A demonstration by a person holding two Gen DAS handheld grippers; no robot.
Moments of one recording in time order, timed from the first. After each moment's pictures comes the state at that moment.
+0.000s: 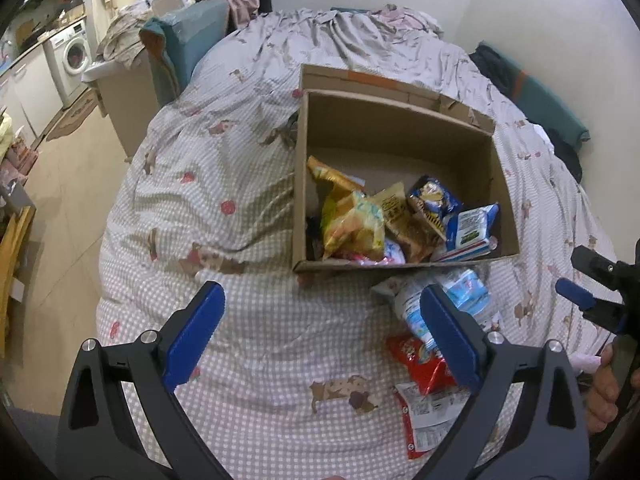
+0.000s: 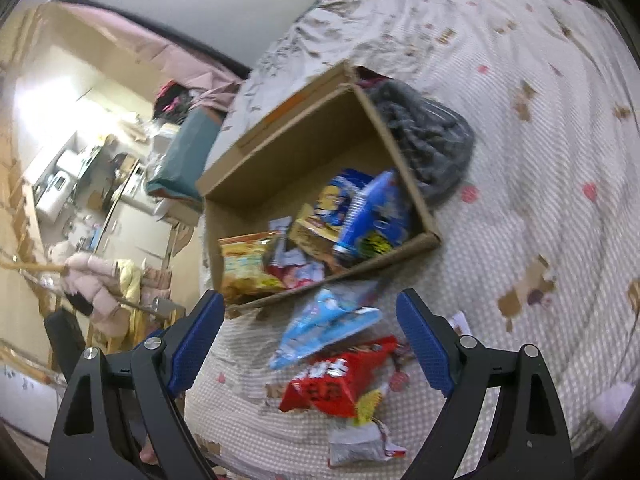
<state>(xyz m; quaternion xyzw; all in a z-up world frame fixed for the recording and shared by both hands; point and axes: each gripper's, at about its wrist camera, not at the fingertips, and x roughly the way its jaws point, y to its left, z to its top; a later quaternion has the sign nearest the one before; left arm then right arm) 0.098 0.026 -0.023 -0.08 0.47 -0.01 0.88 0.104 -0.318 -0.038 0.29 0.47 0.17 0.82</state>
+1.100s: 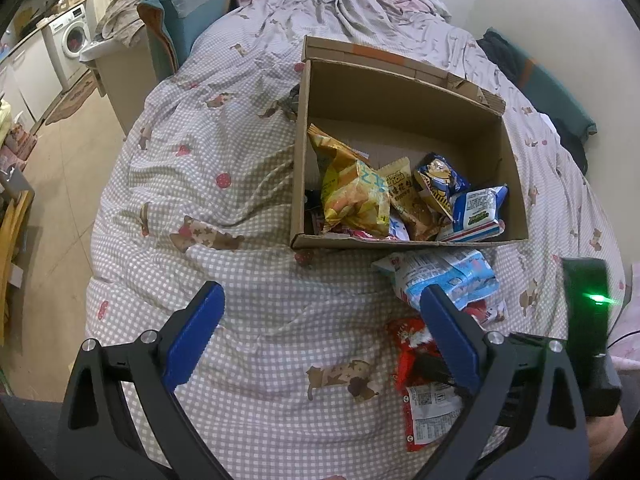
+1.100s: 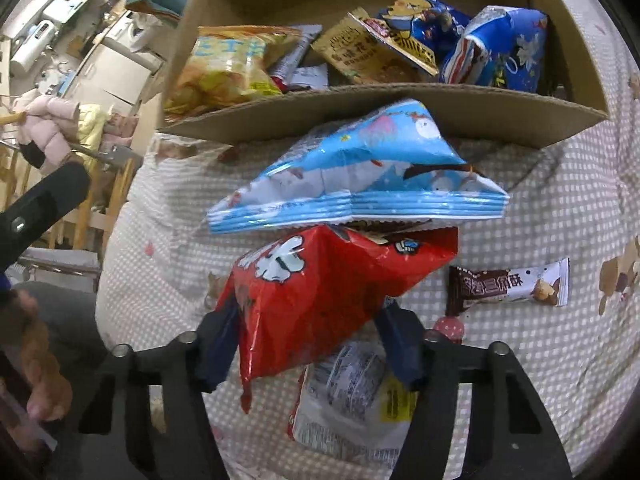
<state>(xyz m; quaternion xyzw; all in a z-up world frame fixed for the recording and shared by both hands) 0.099 0.023 -0.041 -0.08 0.50 -0.01 0.86 0.110 -0.203 -0.122 0.08 0.63 0.25 0.73</state>
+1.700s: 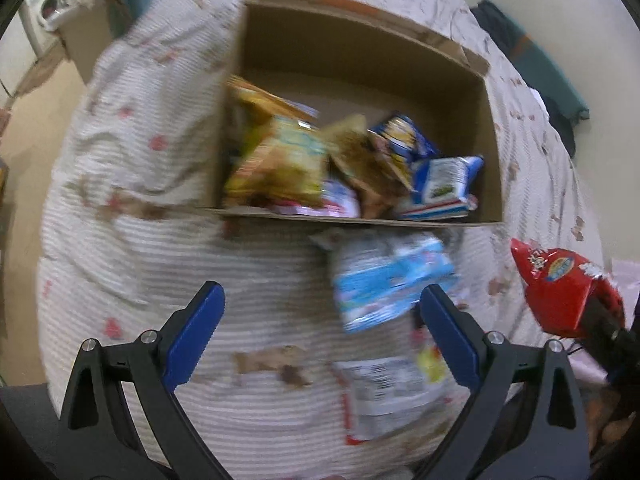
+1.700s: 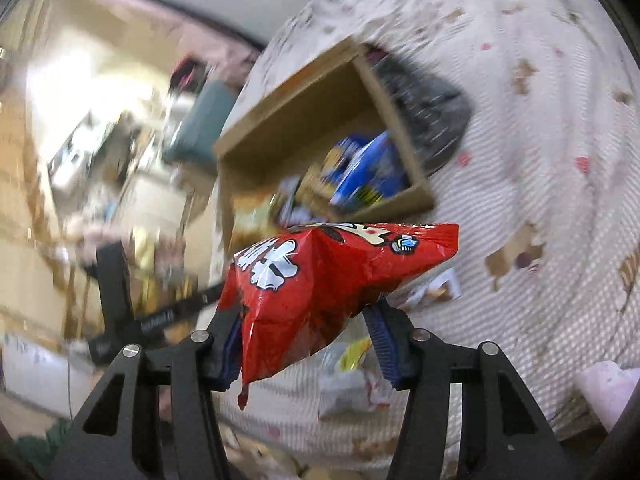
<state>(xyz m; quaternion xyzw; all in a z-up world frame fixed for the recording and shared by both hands) 0.135 -0.033 -0.064 -0.12 0.58 -0.05 0.80 0.074 -0.350 -0.028 0.29 0.49 0.21 0.80</state>
